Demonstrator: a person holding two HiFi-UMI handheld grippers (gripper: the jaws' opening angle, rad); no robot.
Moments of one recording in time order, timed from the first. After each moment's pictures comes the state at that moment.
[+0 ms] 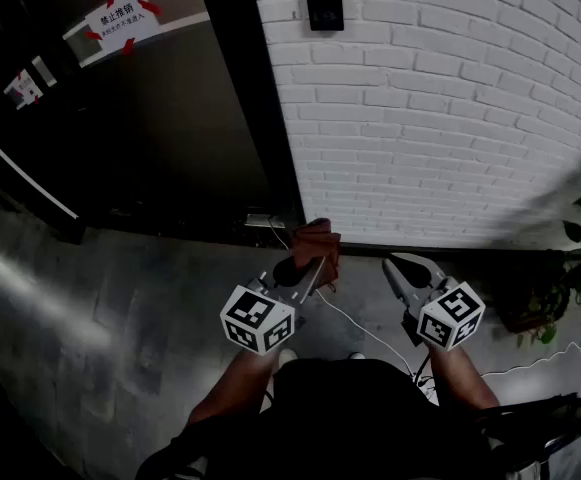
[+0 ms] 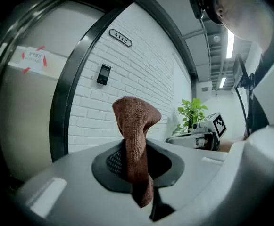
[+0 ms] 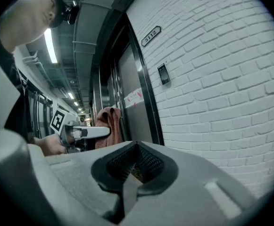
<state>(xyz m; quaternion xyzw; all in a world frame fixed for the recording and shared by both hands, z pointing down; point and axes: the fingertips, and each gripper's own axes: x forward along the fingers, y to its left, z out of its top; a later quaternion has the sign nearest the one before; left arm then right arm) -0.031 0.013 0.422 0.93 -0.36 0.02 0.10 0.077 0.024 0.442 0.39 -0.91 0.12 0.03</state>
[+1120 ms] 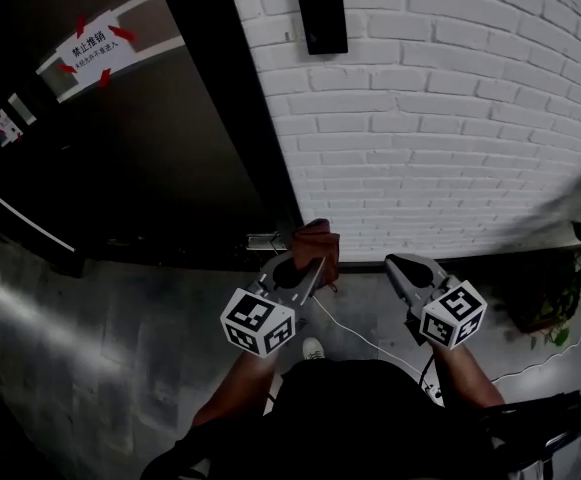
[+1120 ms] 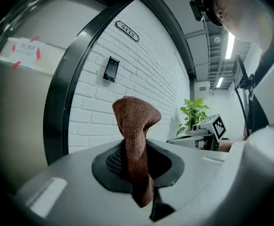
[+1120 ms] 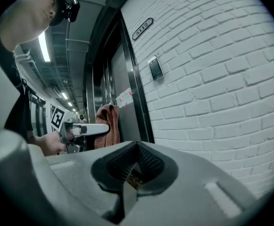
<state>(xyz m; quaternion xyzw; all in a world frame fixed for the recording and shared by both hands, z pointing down) -0.046 -0.110 0.418 0.94 -0.33 0.02 0.09 0.064 -0.092 0.449 0.42 -0.90 0.12 0.02</state>
